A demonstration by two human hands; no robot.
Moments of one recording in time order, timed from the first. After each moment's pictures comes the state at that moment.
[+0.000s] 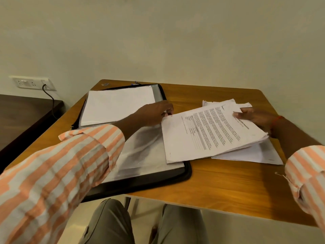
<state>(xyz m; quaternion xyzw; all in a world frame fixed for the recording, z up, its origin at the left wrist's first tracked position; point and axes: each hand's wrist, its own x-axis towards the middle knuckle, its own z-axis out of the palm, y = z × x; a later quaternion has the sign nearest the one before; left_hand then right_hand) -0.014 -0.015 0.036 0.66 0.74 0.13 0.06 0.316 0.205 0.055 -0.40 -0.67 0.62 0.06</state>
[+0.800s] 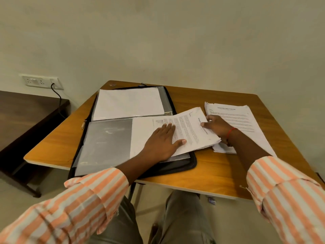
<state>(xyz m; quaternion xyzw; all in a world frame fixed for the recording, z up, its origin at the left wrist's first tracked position) 0.079 -0.105 -0.017 0.56 0.81 0.13 0.09 0.228 0.103 0.019 -0.40 -0.78 0.48 0.12</state>
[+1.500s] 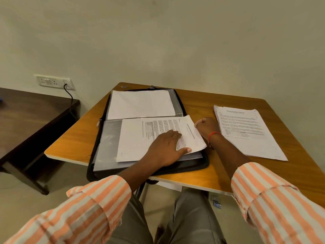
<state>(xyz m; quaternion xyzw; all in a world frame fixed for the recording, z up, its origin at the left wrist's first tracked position) 0.075 -0.150 -0.009 0.58 0.79 0.18 0.03 0.165 0.036 0.014 -0.48 -0.77 0.36 0.22</state>
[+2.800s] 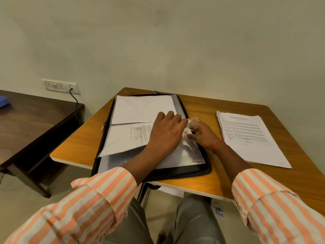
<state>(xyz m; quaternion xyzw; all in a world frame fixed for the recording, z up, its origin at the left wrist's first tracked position) 0.067 -0.145 0.048 0.58 0.72 0.14 -0.36 0.165 0.024 0.011 -0.19 -0.88 0.39 0.20</state>
